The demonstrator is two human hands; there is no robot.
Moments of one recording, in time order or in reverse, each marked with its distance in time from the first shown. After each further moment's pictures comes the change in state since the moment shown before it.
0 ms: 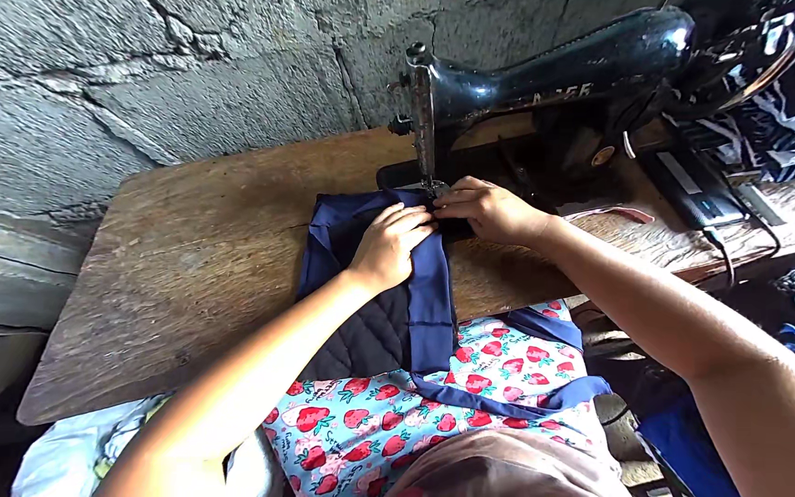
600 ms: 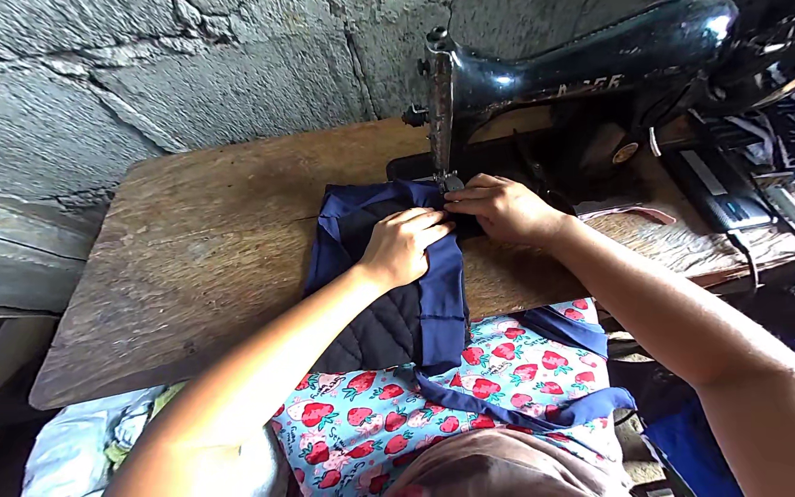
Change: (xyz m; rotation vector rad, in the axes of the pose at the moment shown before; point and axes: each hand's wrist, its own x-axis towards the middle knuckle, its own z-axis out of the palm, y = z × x) left_hand 0.000 0.004 0.001 0.061 0.027 0.019; right_hand 0.000 -0.003 0.001 -0.097 0.005 -0.004
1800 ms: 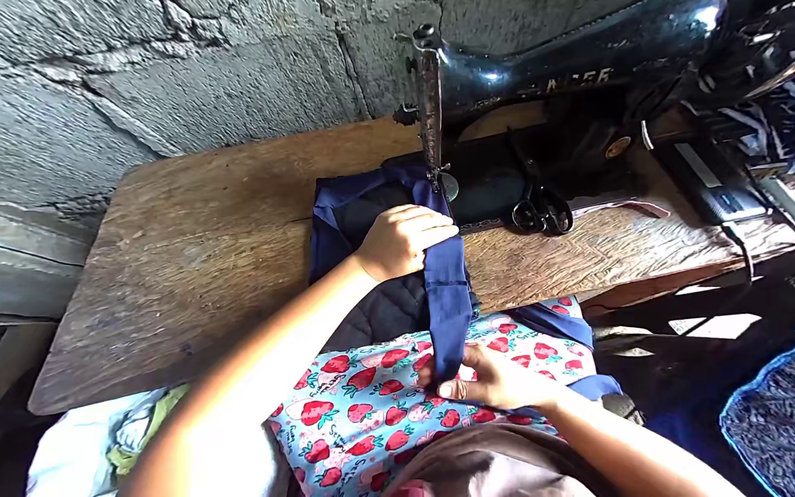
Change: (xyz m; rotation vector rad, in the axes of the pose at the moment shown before) left_hand 0.010 -0.013 0.004 -0.042 0.113 0.301; right_hand -0.093 -0.183 0.063 1.309 -0.083 0.404
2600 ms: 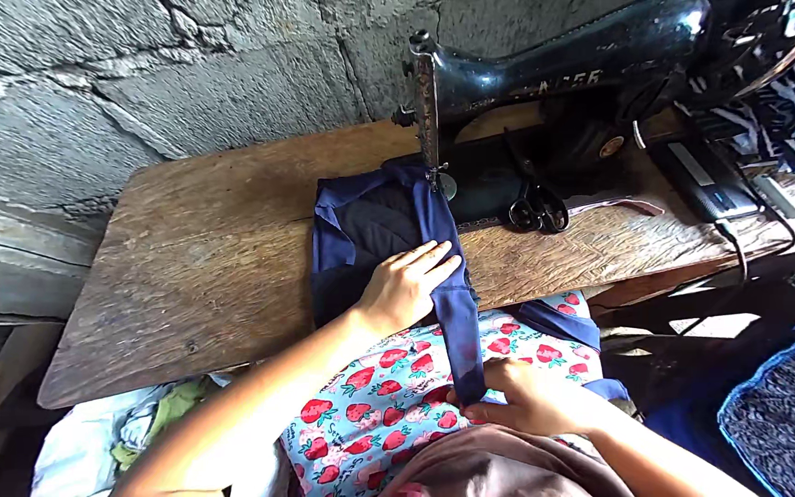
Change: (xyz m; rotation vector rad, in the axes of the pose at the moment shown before) left_hand -0.014 0.078 -0.017 0.023 -0.203 -0.346; right_hand -0.032 -0.042 -0.010 -0.416 -0.127 0.137
